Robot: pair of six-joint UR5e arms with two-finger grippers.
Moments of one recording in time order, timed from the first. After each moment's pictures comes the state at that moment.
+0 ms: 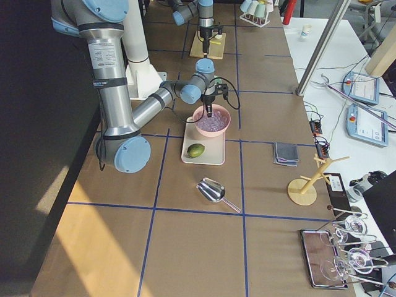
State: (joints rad) left arm -0.56 -2.03 -1.94 -1.77 -1.98 -1.21; right arm 0.67 -1.37 1.99 -1.39 1.95 1.00
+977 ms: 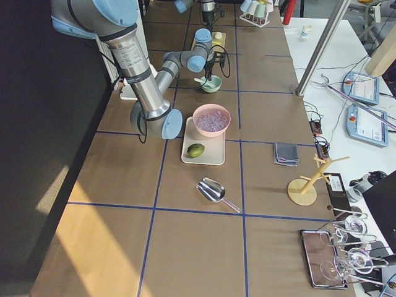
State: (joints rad) left arm -0.68 -1.83 -2.11 -1.77 -1.99 -1.20; right arm 0.47 -0.90 1.72 -1.39 1.82 1.43
